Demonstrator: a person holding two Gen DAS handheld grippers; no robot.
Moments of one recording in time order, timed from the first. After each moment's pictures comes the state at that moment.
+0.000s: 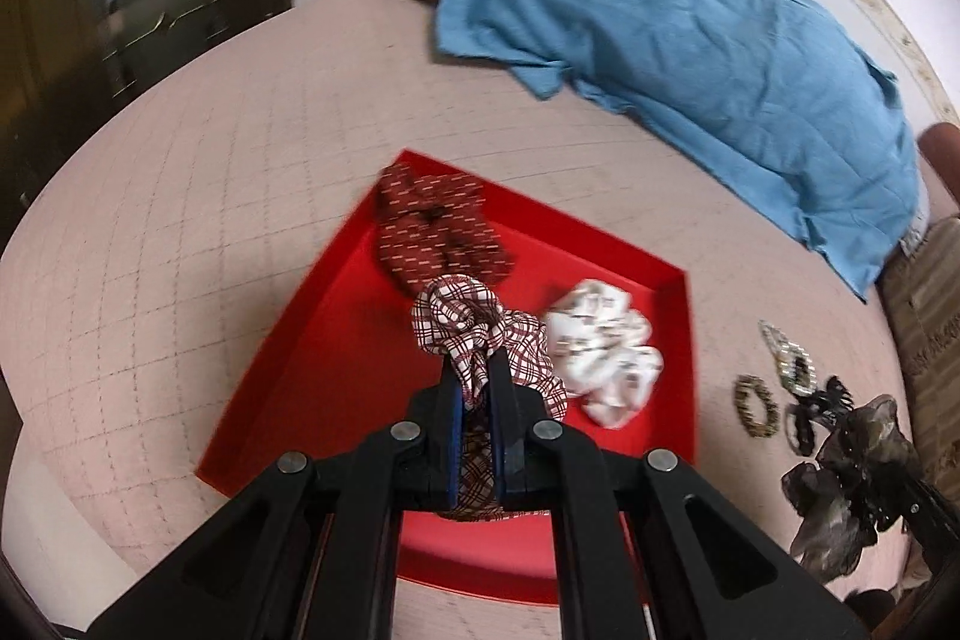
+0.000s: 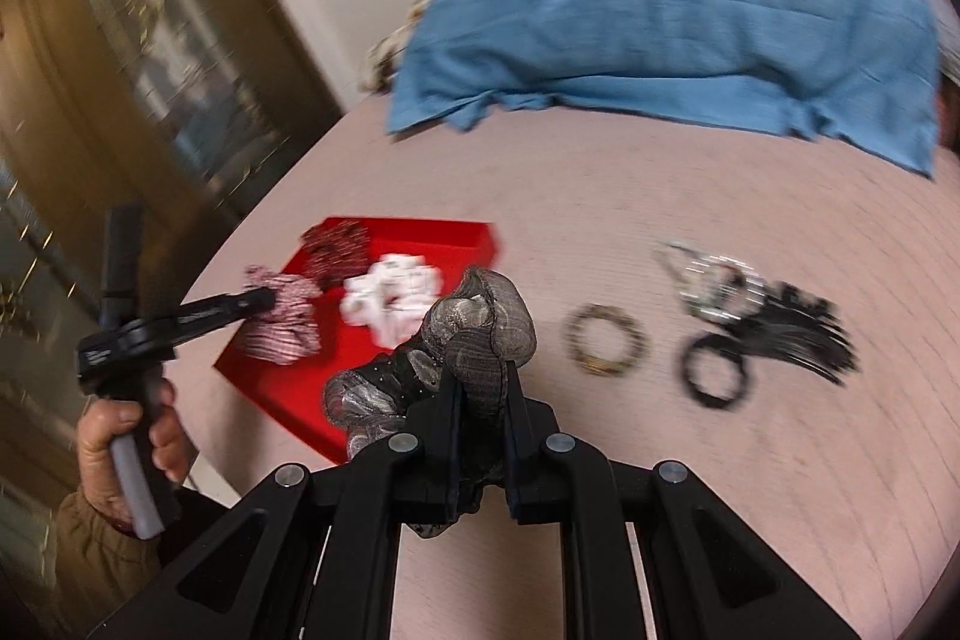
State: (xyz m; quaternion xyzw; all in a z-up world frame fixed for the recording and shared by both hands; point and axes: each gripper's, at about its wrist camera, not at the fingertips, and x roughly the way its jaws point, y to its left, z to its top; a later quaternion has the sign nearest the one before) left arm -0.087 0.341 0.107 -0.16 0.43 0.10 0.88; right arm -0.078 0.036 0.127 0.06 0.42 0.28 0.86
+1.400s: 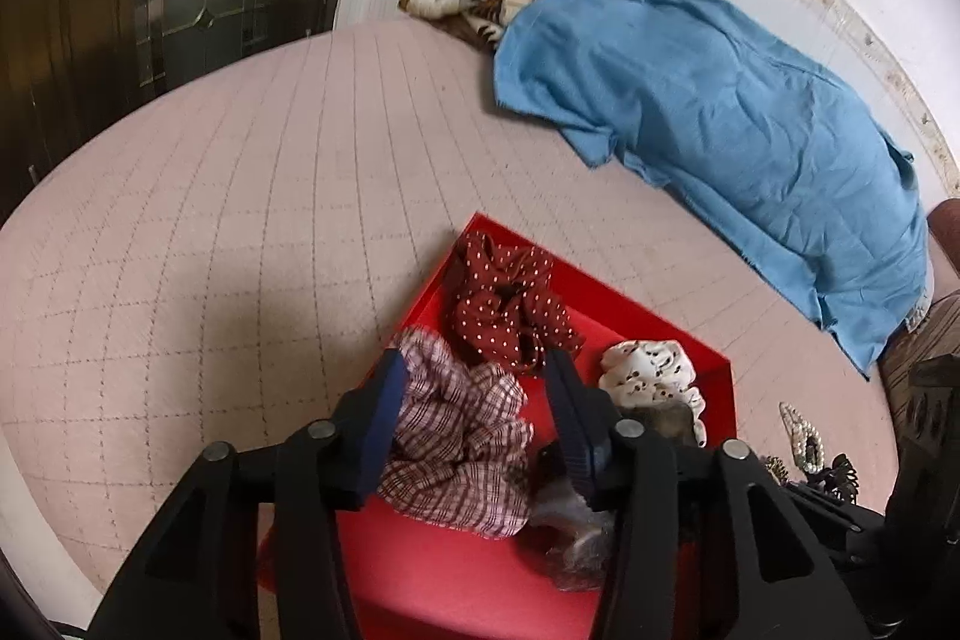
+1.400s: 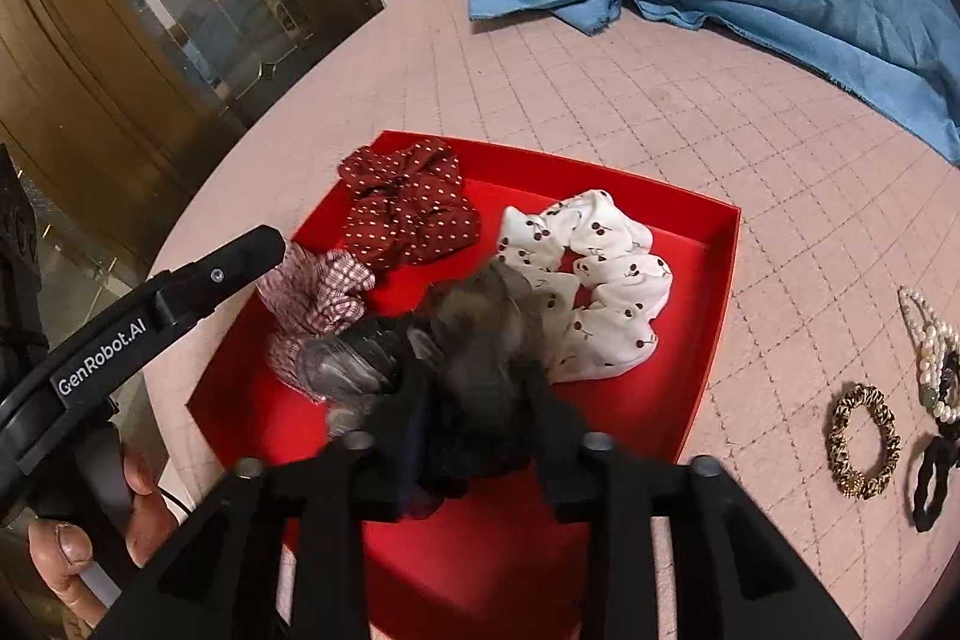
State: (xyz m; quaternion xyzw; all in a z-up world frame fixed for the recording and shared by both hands) left arm -0.083 0.388 0.100 -0.21 0.36 0.12 0.90; right arm -0.009 0.209 0.066 0.00 0.49 0.31 0.81
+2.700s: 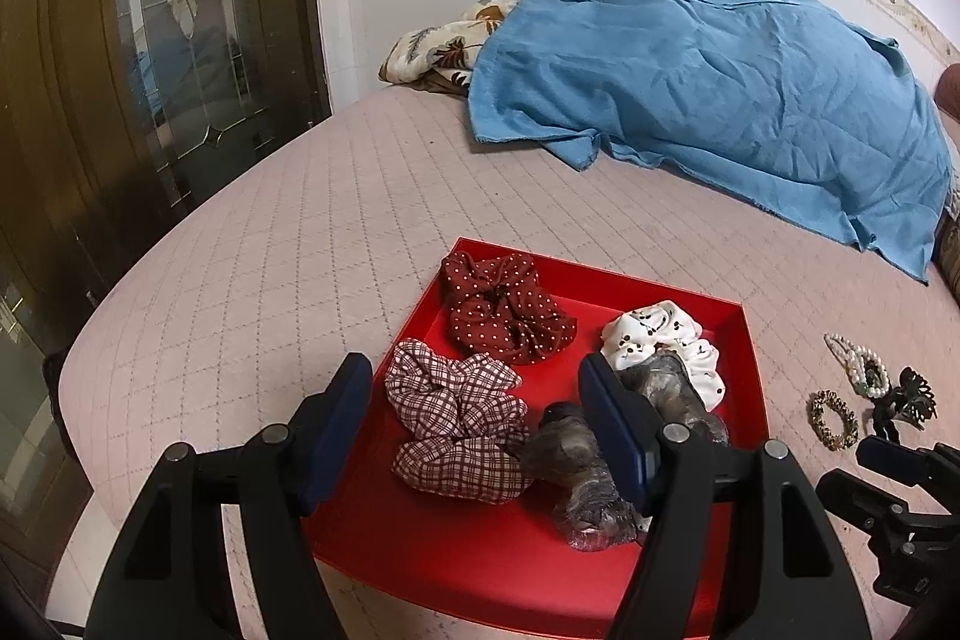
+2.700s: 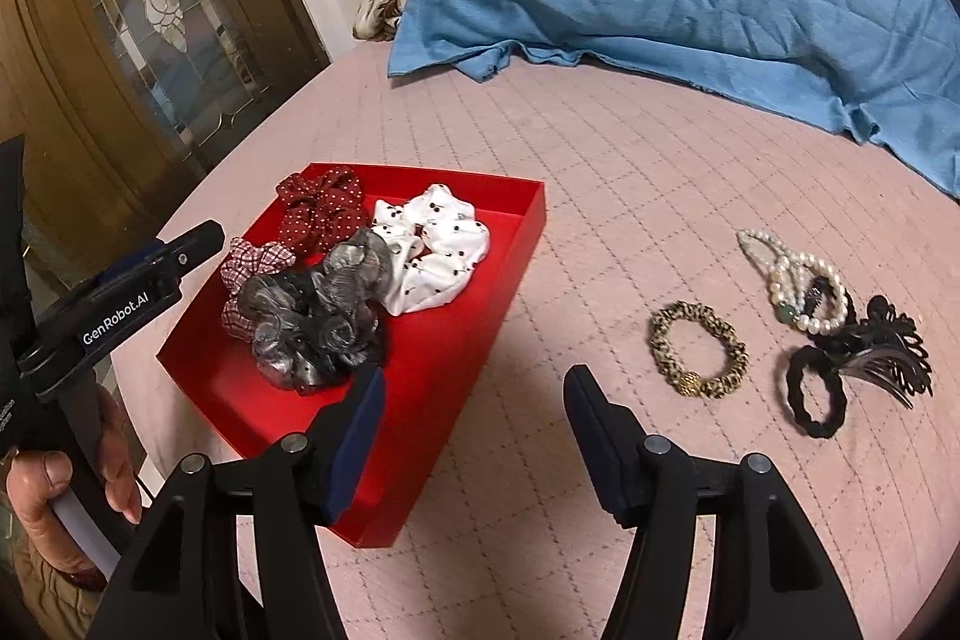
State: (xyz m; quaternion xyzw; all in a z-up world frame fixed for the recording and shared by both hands) left arm -0.101 0.328 0.120 -0.05 0.34 0.16 0.92; right arm -0.055 0.112 0.079 0.02 0.44 0.25 0.86
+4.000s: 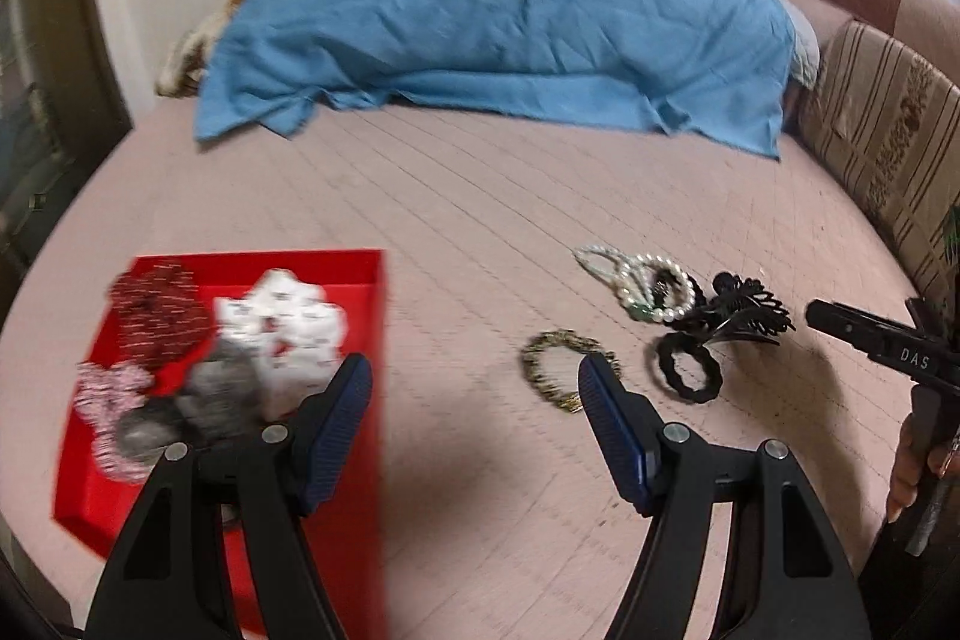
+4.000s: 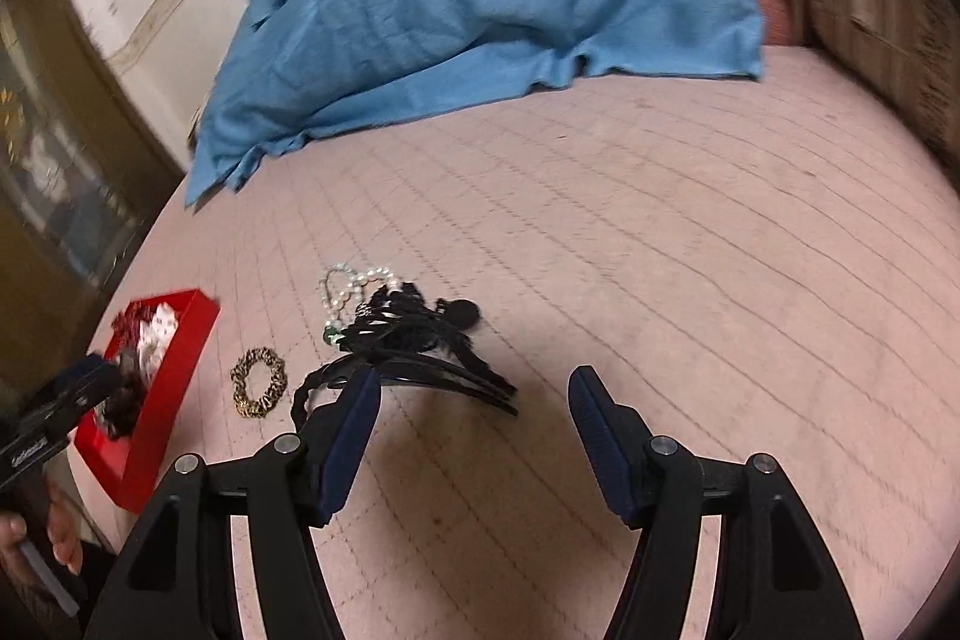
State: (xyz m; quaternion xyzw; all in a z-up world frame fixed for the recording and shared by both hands) left arm -0.043 0.133 0.104 0.00 0.42 -0.03 0.91; right arm -0.009 -0.158 0.054 0.12 0.43 0.13 0.89
